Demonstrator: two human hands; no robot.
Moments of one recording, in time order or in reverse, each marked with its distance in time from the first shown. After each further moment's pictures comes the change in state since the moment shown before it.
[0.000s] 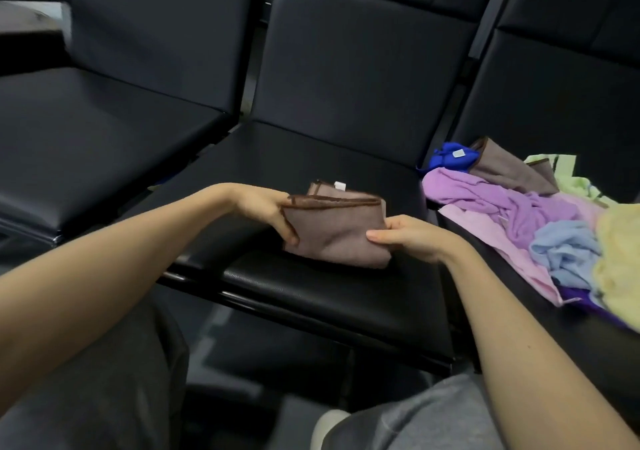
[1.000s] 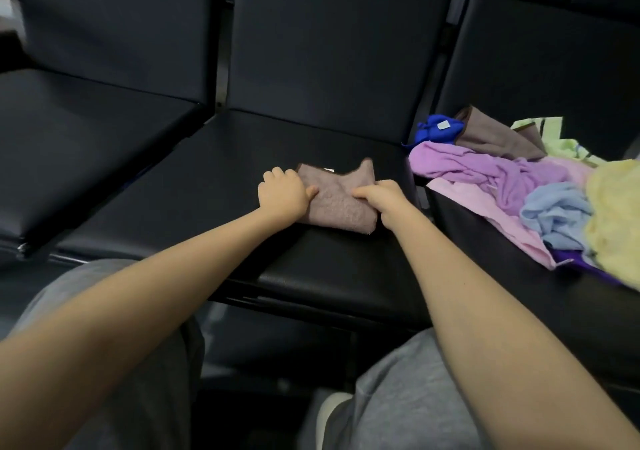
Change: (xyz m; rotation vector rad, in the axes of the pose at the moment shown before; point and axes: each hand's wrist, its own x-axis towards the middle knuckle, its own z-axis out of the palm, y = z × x) left_hand 0.097 -0.002 0.046 0.604 0.926 -0.524; right_hand 0.053 0.001 0.010 0.355 0.632 0.215
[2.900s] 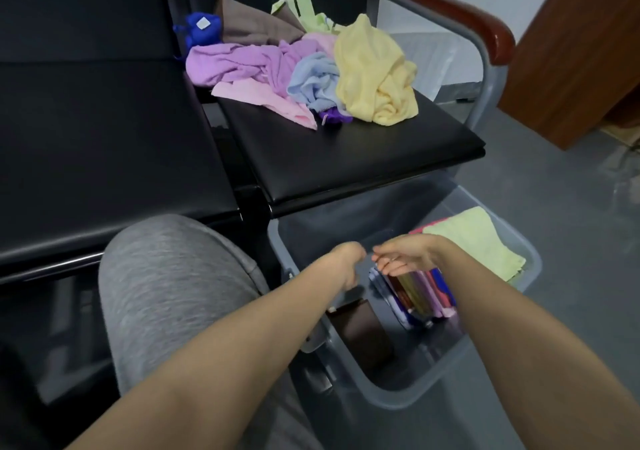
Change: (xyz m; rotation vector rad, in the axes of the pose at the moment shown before) left_hand -0.318 0.243 0.094 -0.827 -1.361 -0.379; right_hand -0.207 0.276 -0.271 0.006 -0.148 0.640
